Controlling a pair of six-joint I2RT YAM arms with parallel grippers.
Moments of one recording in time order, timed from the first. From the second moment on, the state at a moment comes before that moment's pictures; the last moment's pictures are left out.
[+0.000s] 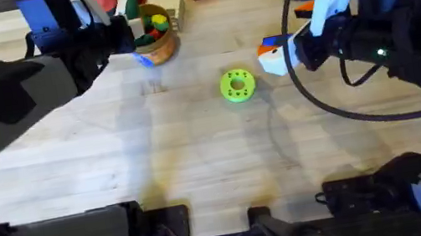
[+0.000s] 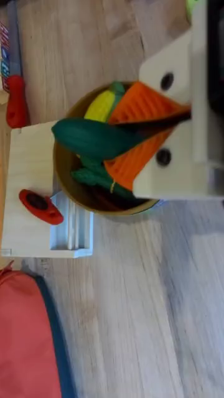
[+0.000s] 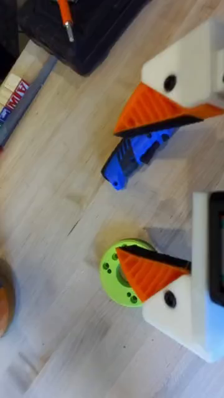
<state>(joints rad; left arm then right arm) 0.06 1.50 0.79 0.15 0.35 -0.01 0.34 1.06 0.69 -0.25 -0.08 -0.24</state>
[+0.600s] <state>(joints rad) 0.06 1.43 0.79 0.13 0.35 -0.02 0.34 1.13 0.70 -0.28 -0.08 -0.19</state>
